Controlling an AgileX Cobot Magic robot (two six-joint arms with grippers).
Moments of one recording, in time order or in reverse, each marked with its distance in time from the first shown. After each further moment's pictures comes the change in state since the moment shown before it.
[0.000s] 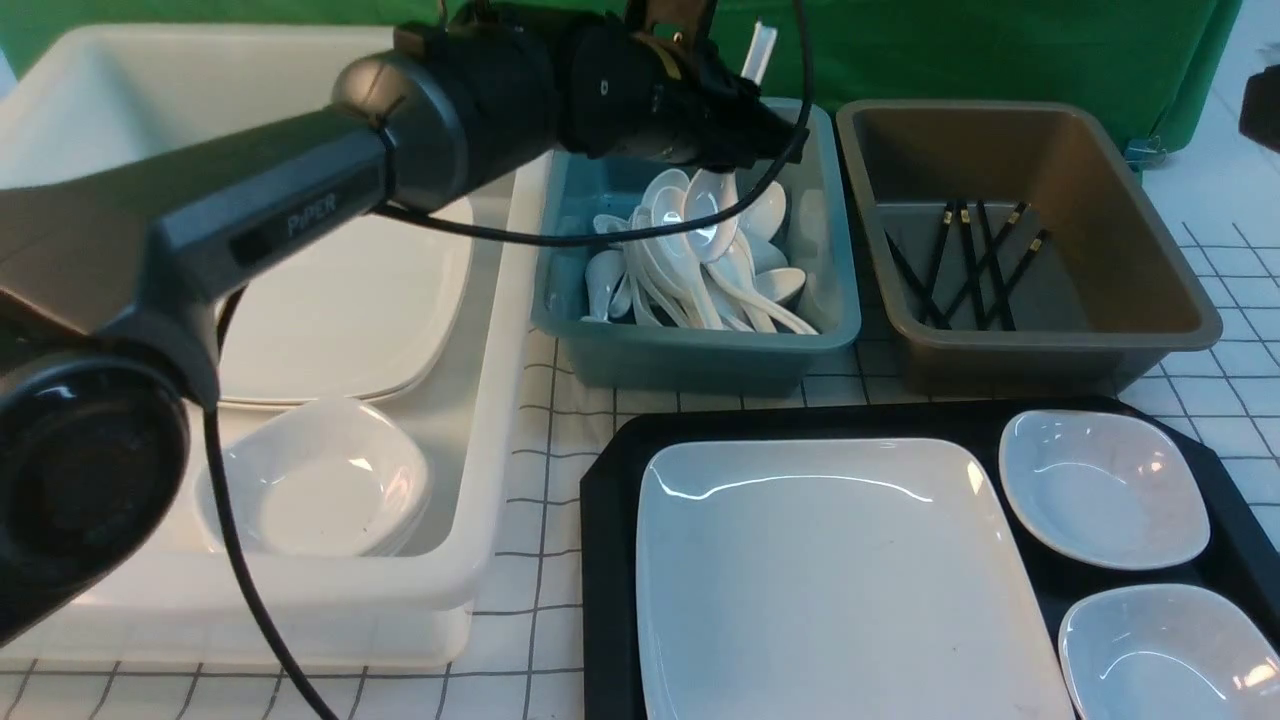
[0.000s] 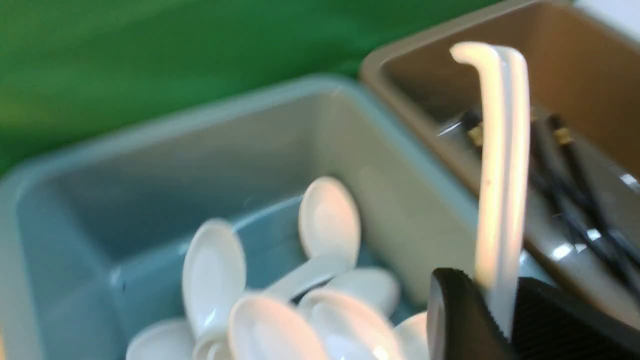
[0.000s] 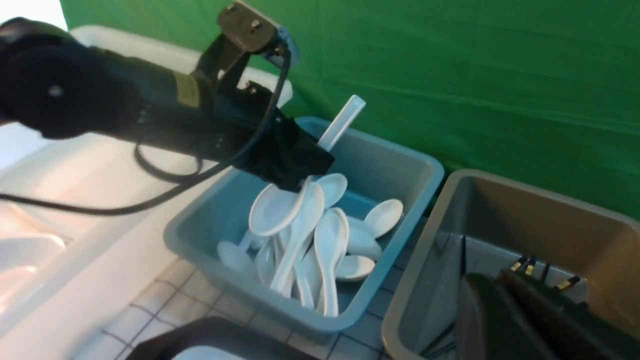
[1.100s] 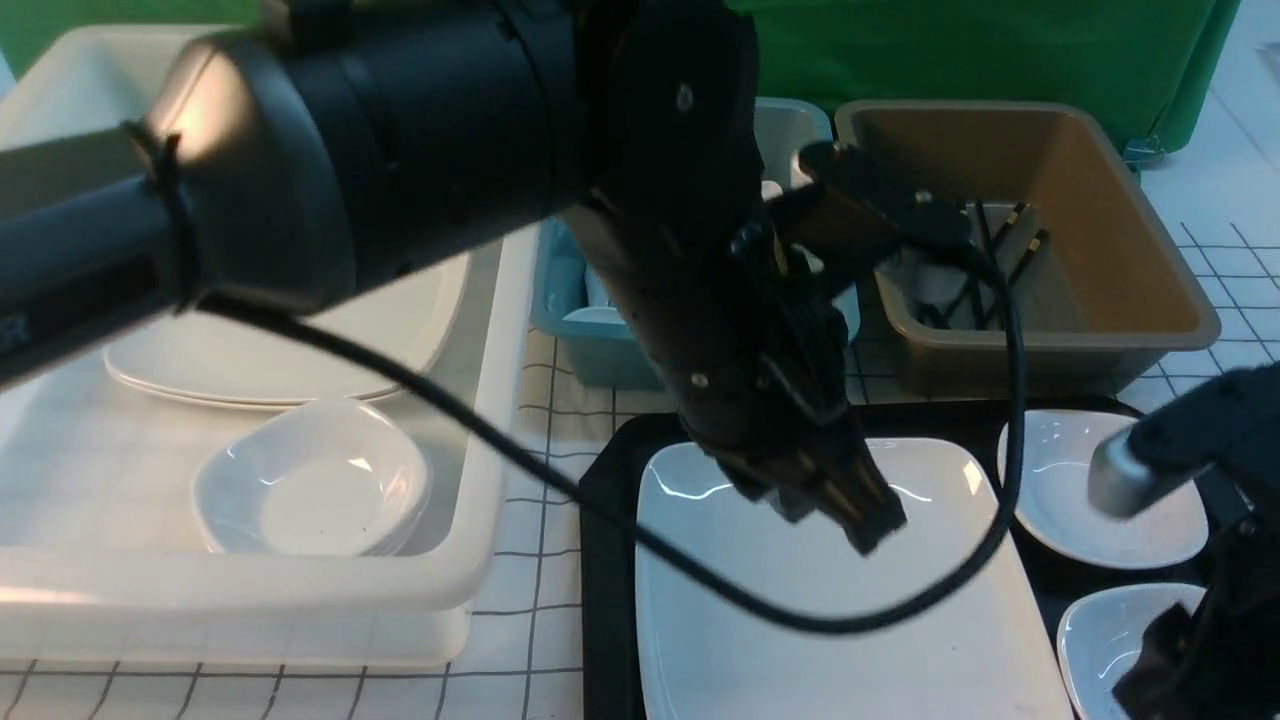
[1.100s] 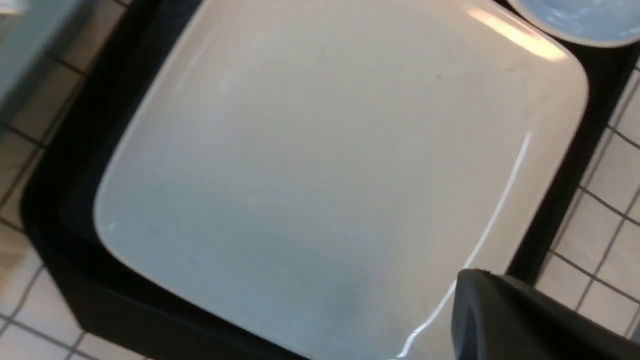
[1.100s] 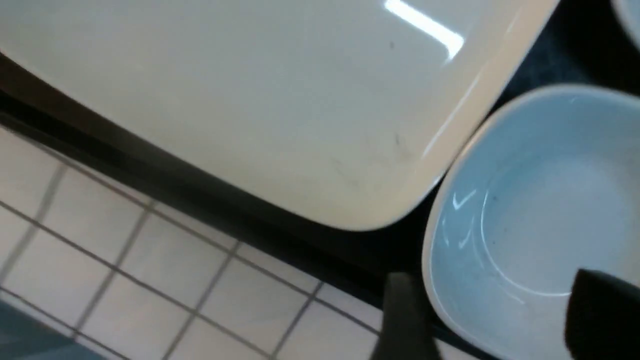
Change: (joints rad) right arm 0.268 0.228 0.234 -0.690 0.431 0.622; left arm -0.335 -0.437 0.327 -0.050 0.738 0.173
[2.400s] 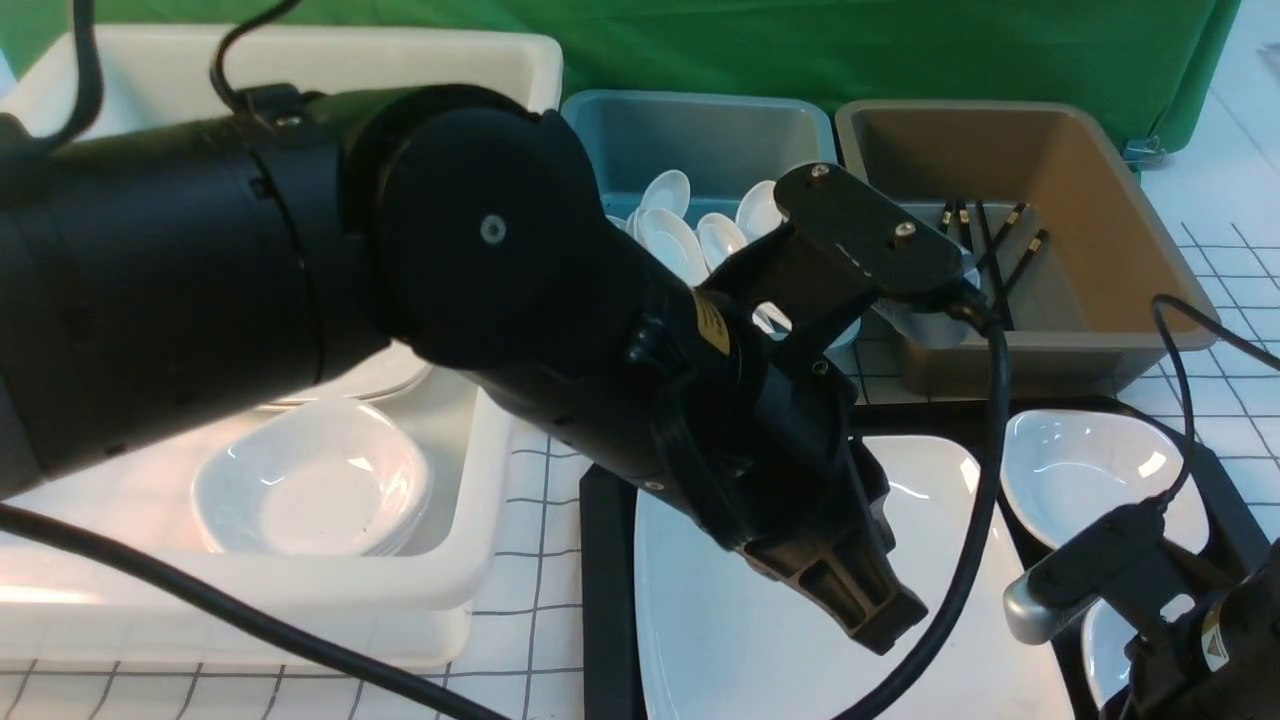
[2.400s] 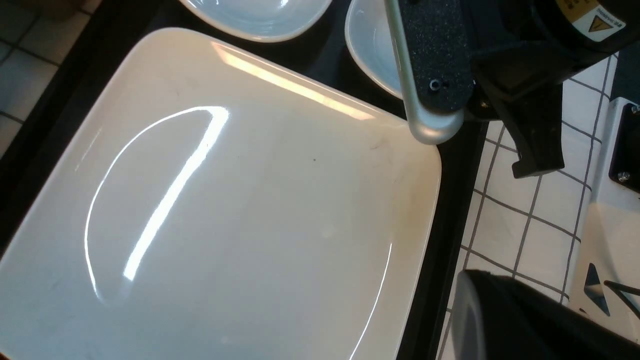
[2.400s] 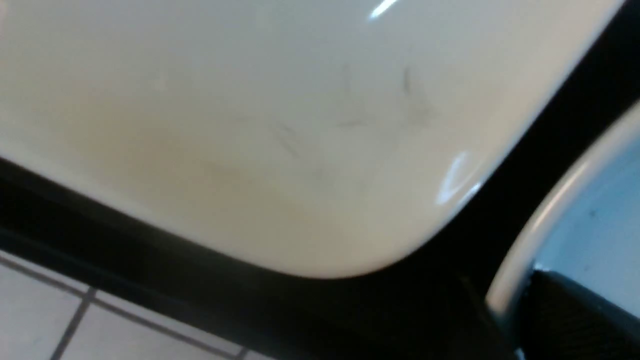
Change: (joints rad) right arm 0.050 0.220 0.158 -0.153 -0.254 0.099; left arm -0.020 -0.190 0.261 -0.225 -0.283 0.179
